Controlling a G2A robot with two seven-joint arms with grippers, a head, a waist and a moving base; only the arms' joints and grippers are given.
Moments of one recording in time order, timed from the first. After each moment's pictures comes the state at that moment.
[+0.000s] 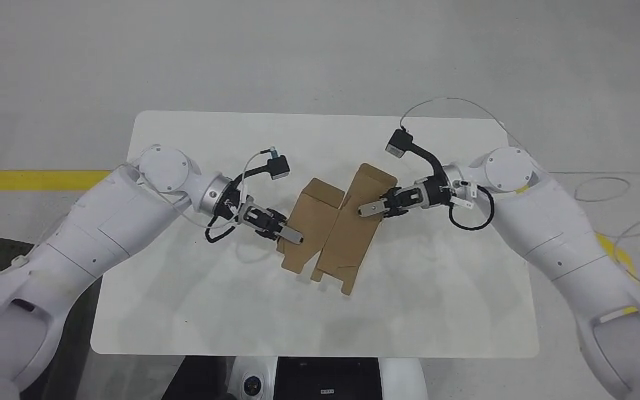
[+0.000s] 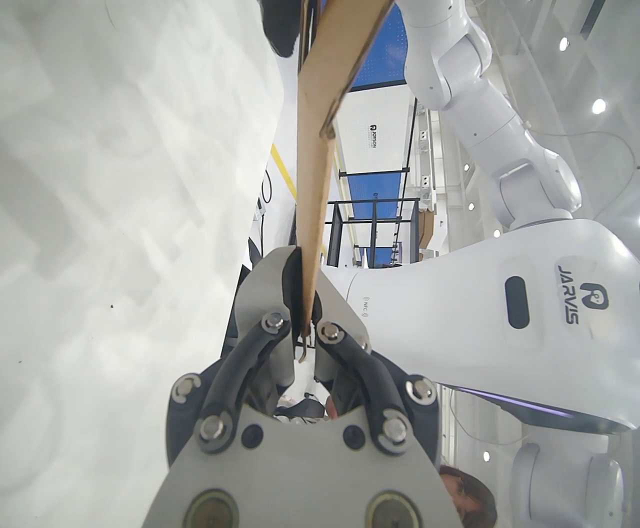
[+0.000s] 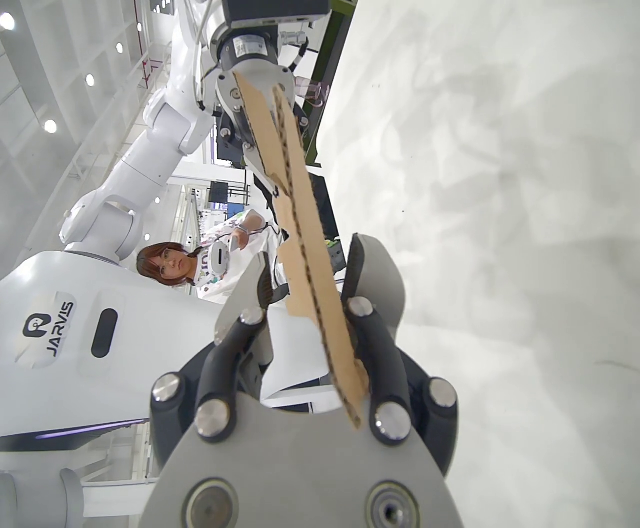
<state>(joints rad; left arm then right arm) 0.38 -0.84 -0.38 -1.28 -0.79 -0.42 -1.40 -0.48 -1.00 0.63 -1.14 0.68 -0.44 1.38</state>
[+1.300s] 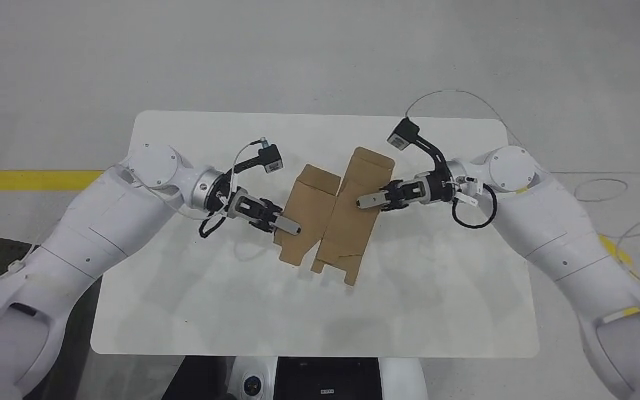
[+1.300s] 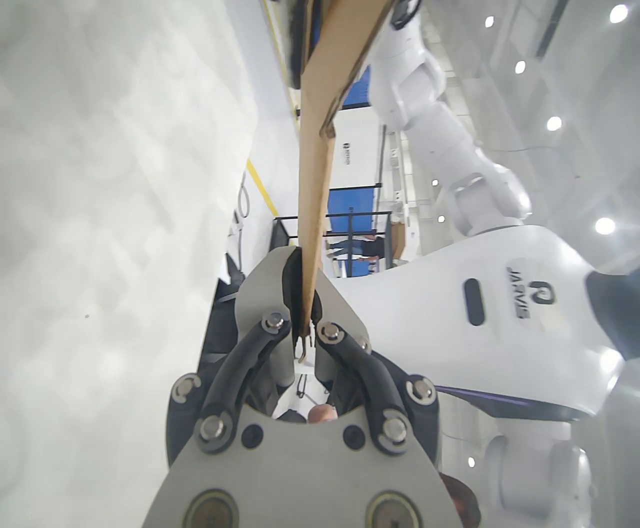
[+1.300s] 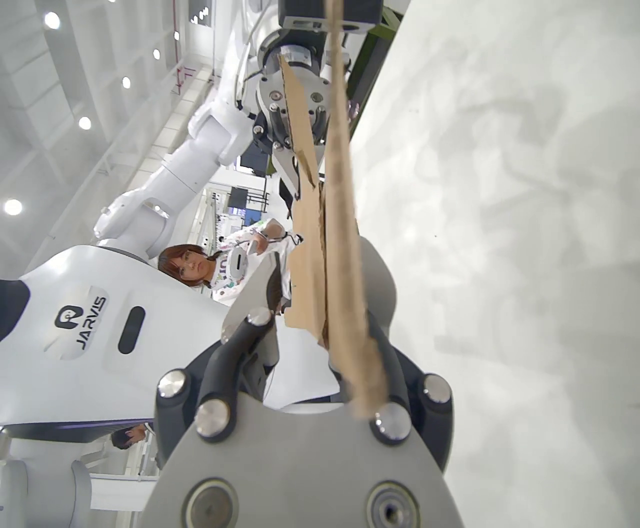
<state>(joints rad) 0.43 -0.84 -0.49 -1.28 -0.90 -0.37 -1.45 -0.48 -0.99 0.63 -1.16 0.79 -0.47 1.35</state>
